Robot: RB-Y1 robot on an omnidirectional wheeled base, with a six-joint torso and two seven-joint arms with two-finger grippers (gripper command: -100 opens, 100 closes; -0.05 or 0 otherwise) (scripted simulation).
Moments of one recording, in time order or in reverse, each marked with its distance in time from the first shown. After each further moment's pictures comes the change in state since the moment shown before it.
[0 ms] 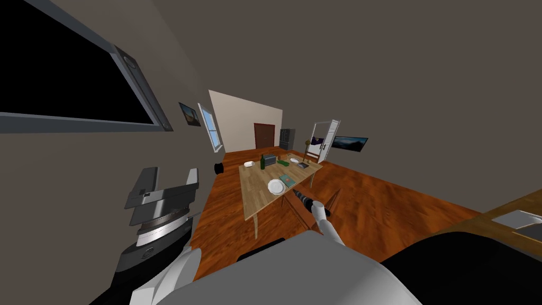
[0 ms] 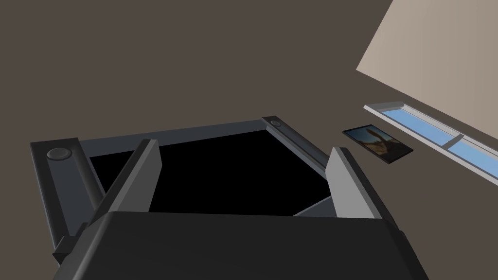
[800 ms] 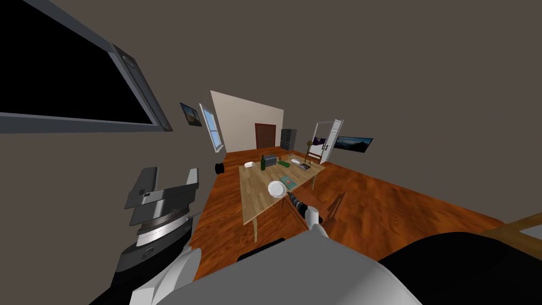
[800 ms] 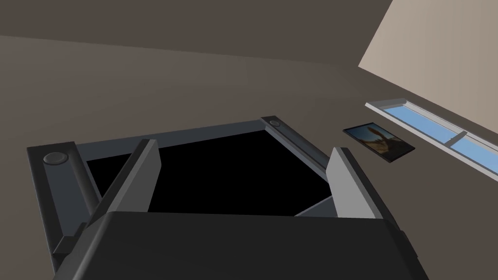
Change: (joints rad) left arm 0.000 0.000 0.000 0.000 0.000 0.000 0.000; right arm -0.030 0.103 -0.009 0.119 -0.136 0.043 -0.116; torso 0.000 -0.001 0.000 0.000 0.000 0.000
